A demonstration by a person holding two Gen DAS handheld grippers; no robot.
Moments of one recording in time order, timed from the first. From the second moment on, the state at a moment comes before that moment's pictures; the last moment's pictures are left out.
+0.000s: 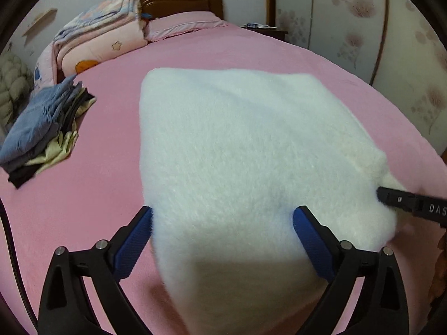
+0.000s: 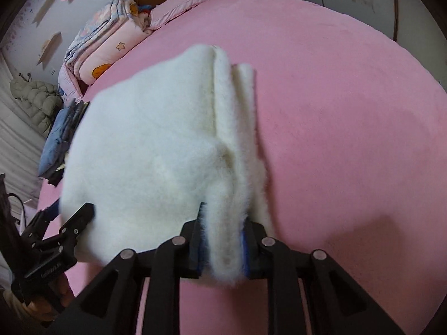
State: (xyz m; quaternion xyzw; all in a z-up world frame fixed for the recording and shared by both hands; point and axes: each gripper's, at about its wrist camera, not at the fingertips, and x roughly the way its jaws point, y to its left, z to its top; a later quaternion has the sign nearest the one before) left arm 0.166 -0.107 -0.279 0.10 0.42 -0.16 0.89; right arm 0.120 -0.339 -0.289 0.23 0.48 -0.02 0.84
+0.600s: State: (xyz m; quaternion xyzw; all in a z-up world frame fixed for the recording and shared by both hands) left arm 0.177 -0.049 -0.204 0.00 0.52 -0.17 0.84; right arm 0.107 -0.316 -0.205 0.18 0.51 -0.10 0.84
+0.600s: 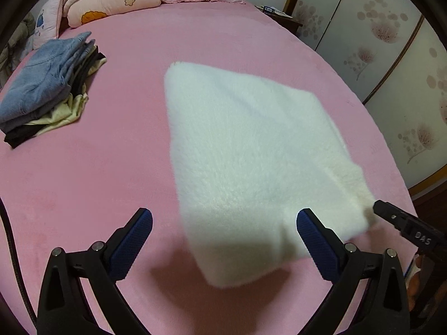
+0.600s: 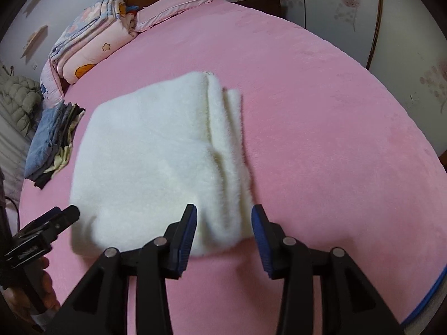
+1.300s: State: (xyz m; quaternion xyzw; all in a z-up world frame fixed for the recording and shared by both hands) left arm 0.167 -0.041 -0.088 -0.06 0.46 -0.22 0.86; right arm 0.129 -0.245 -0.064 0.09 0.41 -0.07 0.91
